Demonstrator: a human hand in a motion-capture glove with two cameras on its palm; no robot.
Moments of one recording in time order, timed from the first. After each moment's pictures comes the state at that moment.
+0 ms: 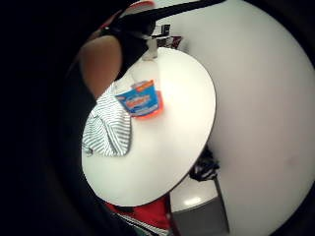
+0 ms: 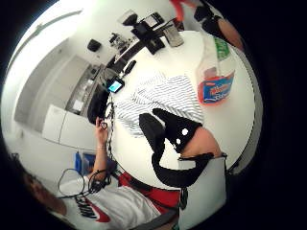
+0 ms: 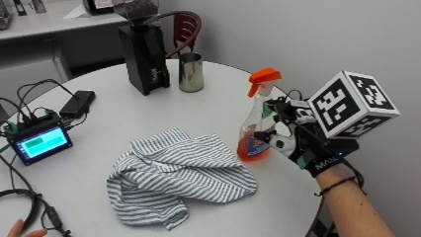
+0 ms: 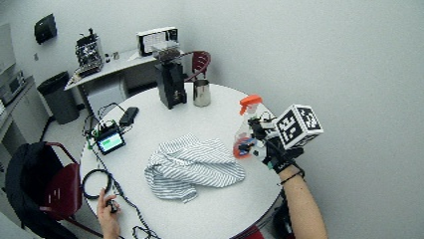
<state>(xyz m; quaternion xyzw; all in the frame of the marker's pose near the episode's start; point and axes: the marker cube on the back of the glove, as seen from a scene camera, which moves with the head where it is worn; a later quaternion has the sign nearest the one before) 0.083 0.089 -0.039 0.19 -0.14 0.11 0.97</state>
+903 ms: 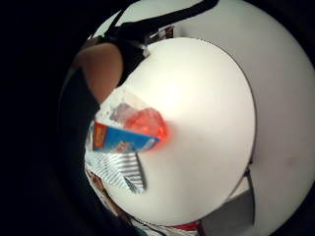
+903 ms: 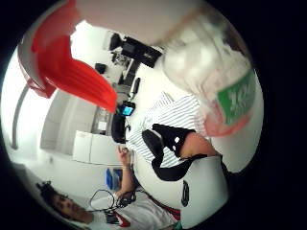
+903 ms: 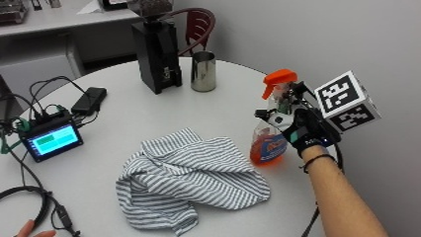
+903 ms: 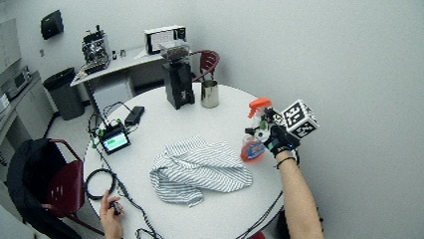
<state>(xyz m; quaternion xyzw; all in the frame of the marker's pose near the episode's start) 0.134 0.029 -0.005 0.19 -0.32 0.20 0.91</state>
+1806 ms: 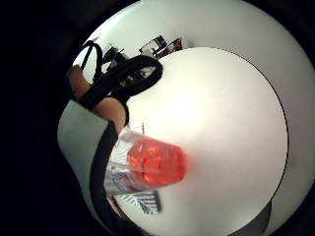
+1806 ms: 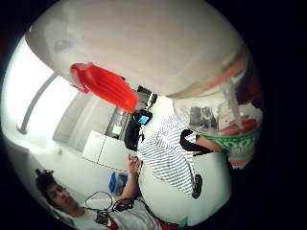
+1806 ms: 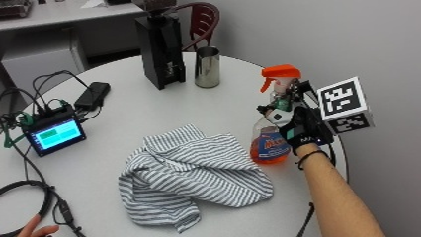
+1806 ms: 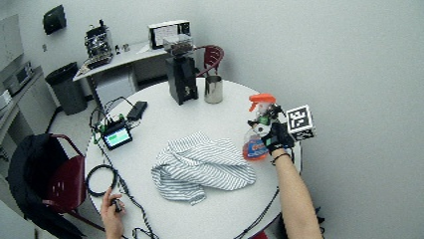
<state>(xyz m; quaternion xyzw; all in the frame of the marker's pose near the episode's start) 0.134 0.015 -0.006 0.27 -0.38 0.18 0.87</state>
